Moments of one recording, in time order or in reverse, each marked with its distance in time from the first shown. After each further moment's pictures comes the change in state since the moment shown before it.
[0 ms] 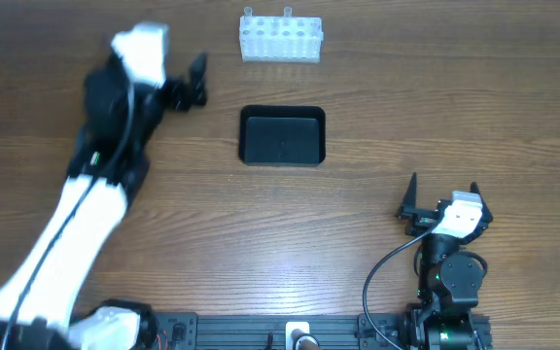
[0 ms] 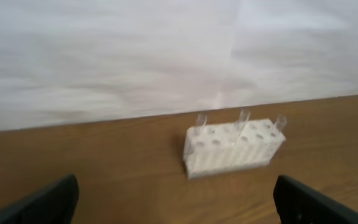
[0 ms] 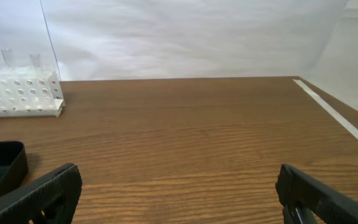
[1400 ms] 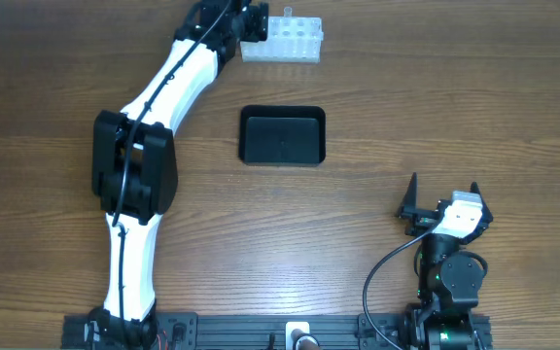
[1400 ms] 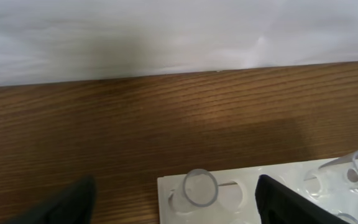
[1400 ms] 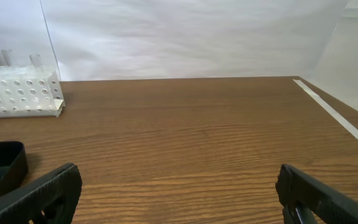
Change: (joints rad) left arm -0.133 0.932 0.972 -0.411 -0.187 -0.105; right arm 0.000 -0.001 0.000 0.000 0.000 0.000
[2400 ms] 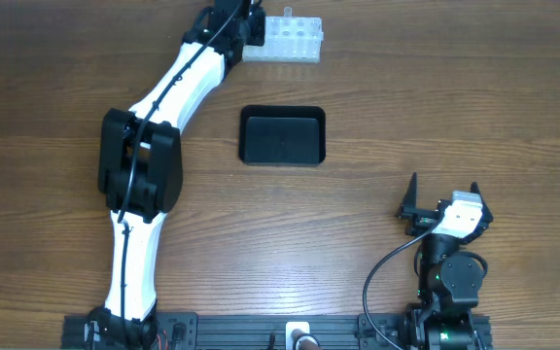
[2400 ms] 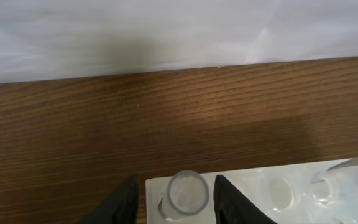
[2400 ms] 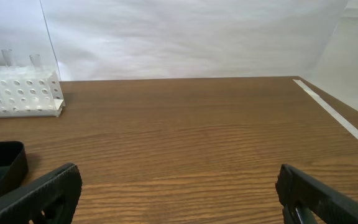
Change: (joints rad) left arm -0.018 0.028 0.002 0.024 -0.035 0.000; right arm 0.000 0.000 0.000 0.000 0.000 -0.001
